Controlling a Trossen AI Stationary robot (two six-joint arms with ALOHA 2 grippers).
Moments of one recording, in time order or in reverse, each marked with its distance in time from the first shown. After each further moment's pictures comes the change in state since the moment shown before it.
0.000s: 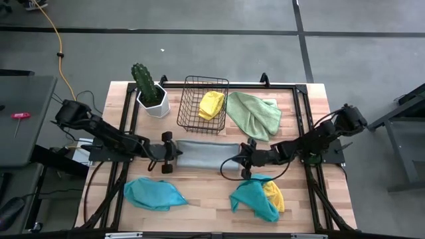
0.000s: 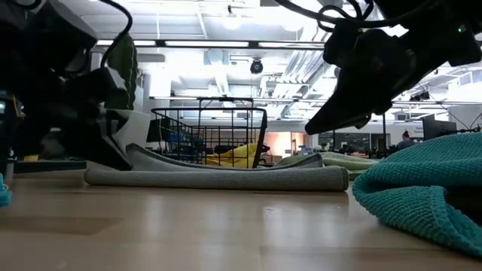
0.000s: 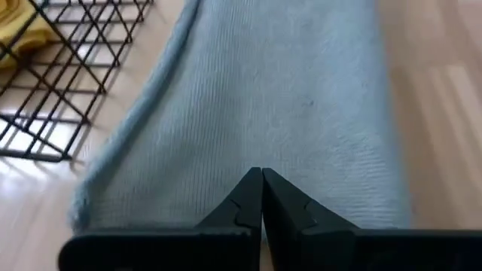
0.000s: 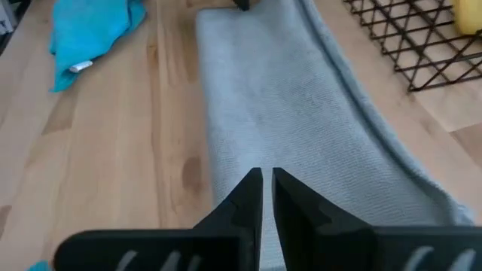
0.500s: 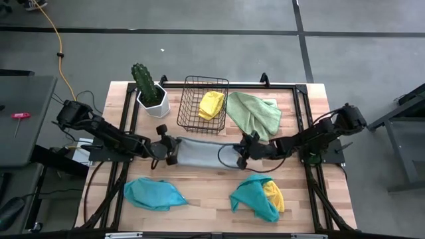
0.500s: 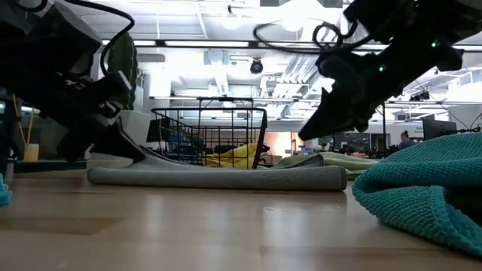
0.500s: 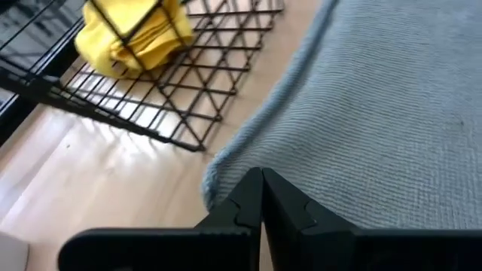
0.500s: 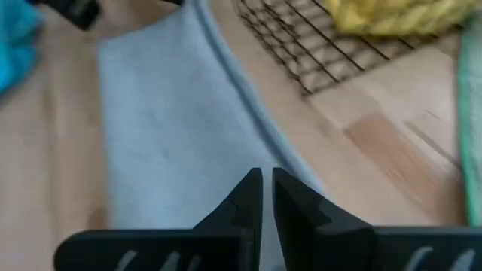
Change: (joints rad) left arm 0.024 0.016 0.000 0.010 -0.311 -0.027; right arm -0.095 0.001 0.000 -0.050 0.129 0.110
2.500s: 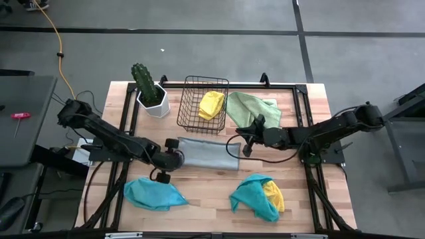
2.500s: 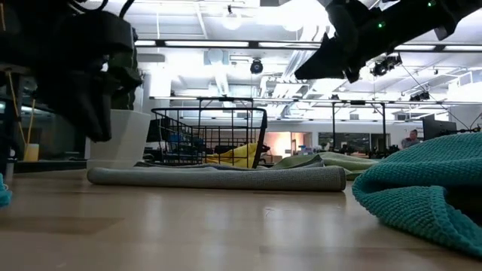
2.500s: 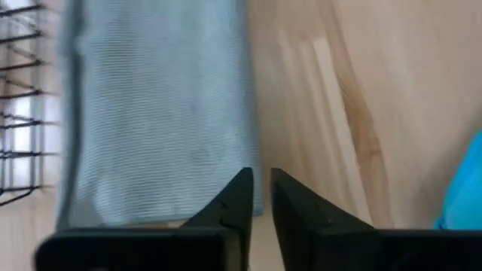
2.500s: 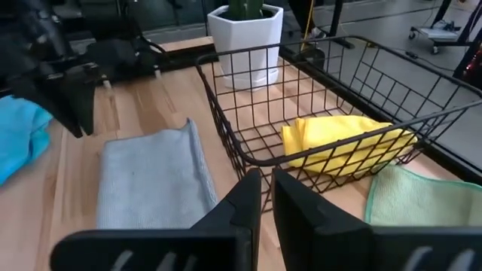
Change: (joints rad) left arm -0.154 0.019 0.501 -0.862 0.440 0.049; right arm -0.080 -0.294 0.002 0.006 0.065 -0.330
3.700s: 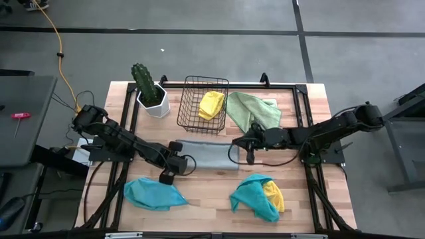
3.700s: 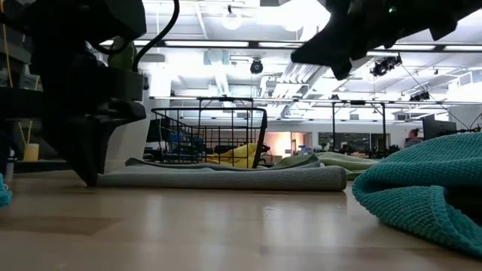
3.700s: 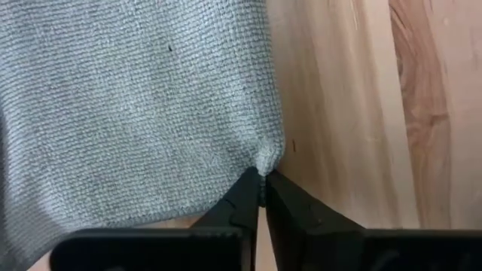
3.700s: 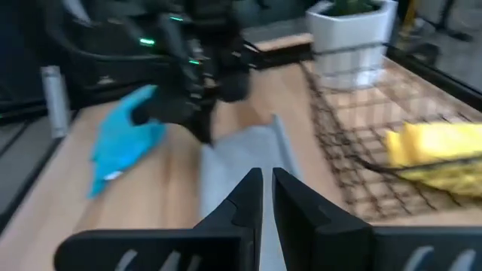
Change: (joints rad) left arm 0.063 0.250 0.049 -0.025 0.031 0.006; right arm 0.031 0.005 0.000 0.070 -0.284 0.014
